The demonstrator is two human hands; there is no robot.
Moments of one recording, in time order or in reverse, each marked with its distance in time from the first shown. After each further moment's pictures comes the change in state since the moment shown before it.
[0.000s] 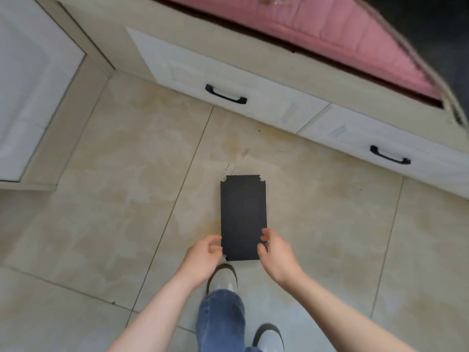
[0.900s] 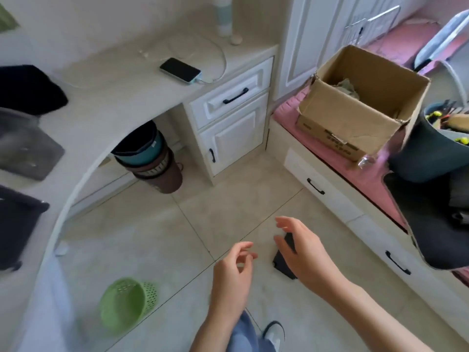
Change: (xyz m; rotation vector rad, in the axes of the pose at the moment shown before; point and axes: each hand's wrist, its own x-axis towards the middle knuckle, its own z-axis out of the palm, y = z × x) left_hand -0.612 0.029 -0.046 -0.643 0.838 0.295; right_hand -0.535 -0.208 -0.100 -0.389 0.060 -1.005
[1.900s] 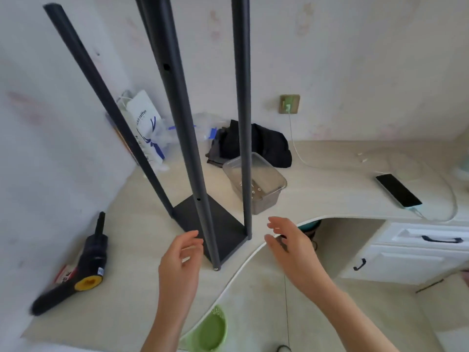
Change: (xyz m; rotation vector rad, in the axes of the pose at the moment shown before) left_hand -0.068 -0.022 -0.429 -0.304 1.082 -0.012; right_hand 0.093 -0.429 0.152 0.186 -0.397 -0.571
